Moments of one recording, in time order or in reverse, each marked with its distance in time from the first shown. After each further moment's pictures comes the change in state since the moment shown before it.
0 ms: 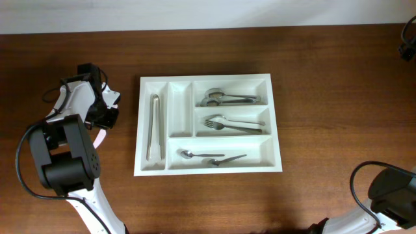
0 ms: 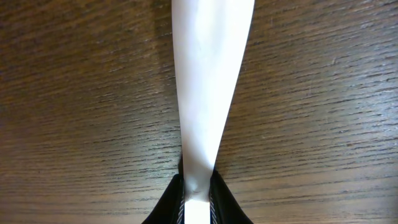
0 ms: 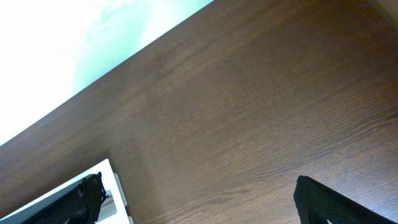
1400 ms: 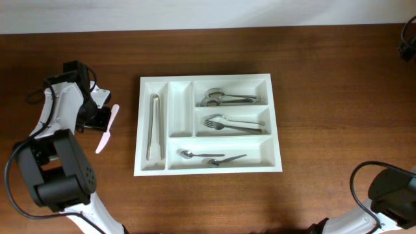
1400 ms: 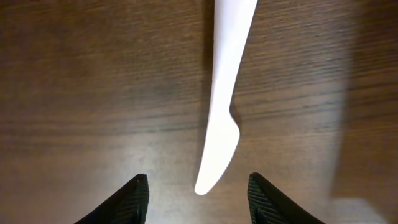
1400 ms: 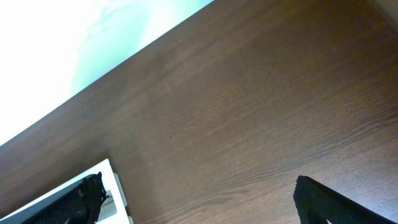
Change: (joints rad) left arm 0.042 -0.138 -0.013 -0.124 0.040 -0.052; right arm 0.000 0.000 0.000 0.000 0.000 0.000
